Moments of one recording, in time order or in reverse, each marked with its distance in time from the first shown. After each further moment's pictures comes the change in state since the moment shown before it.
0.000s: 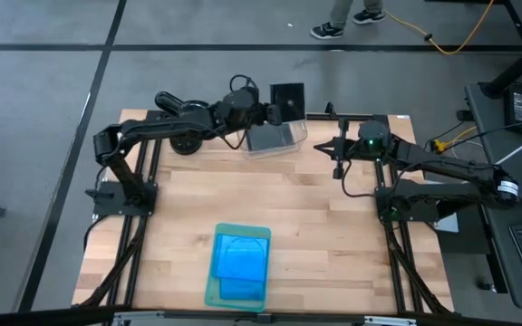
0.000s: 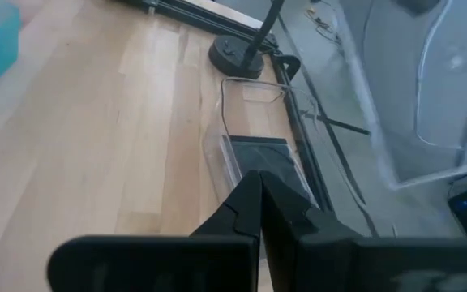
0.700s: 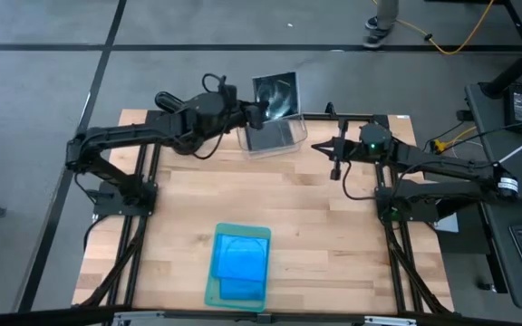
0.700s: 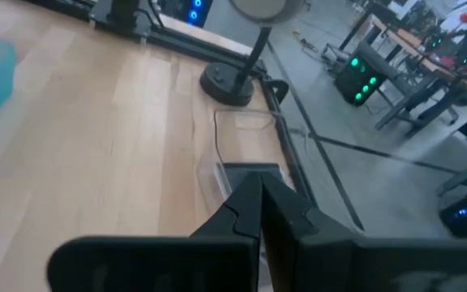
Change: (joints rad) left arm -0.134 -0.247 -0.001 -0.108 -0.144 0.057; right arm 0.068 0.002 0.000 0.082 0.068 0.049
